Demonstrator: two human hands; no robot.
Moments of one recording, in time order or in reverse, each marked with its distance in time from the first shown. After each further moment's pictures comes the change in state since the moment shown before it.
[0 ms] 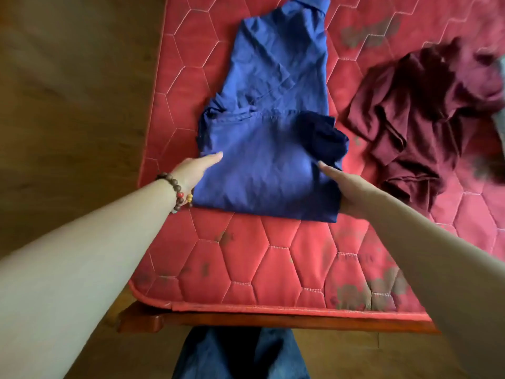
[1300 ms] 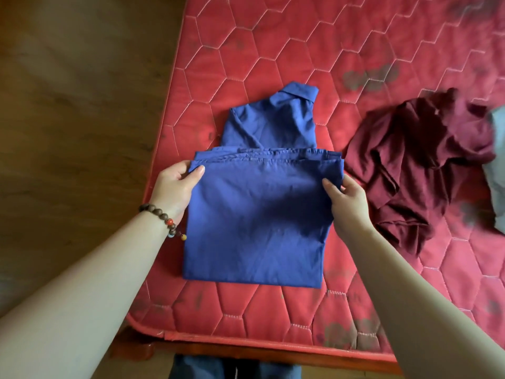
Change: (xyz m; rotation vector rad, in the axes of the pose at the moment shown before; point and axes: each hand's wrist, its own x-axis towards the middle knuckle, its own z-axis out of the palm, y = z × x) left_hand -0.024 0.035 -0.015 -0.185 0.240 0.406; right_hand -0.003 -0.042 0.022 -0.067 0.202 -0.534
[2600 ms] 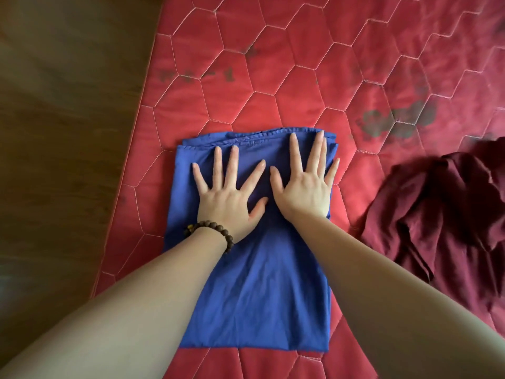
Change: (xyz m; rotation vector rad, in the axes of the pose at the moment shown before) left_hand 0.144 -0.016 0.132 1.435 -0.067 0.489; right_hand 0.184 -0.012 0.109 -1.207 0.074 -0.476
